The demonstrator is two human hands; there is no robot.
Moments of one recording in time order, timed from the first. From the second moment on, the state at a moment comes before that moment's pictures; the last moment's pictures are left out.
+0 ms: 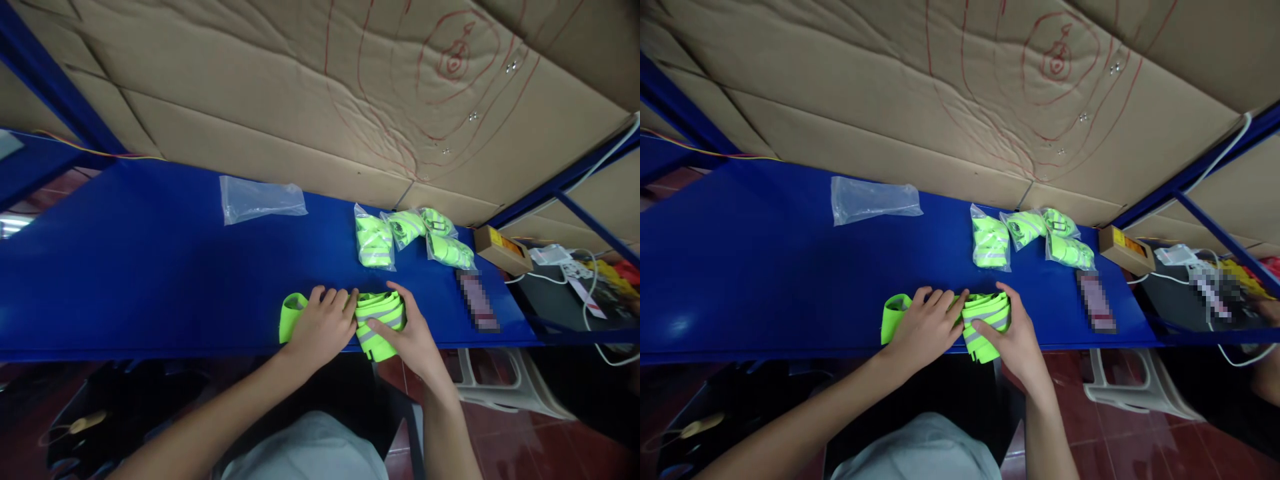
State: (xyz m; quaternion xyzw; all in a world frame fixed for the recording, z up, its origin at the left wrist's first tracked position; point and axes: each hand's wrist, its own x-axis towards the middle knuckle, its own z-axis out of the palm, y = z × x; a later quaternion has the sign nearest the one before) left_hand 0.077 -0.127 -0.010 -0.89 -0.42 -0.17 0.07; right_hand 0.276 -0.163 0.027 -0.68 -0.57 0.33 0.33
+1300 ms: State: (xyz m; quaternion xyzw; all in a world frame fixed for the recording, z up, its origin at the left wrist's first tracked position) left_hand 0.015 -0.186 -0.020 -0.93 -0.27 -0.23 0.06; right_hand 0.195 -0.151 0.028 -0.52 -0.85 -0.09 0.05
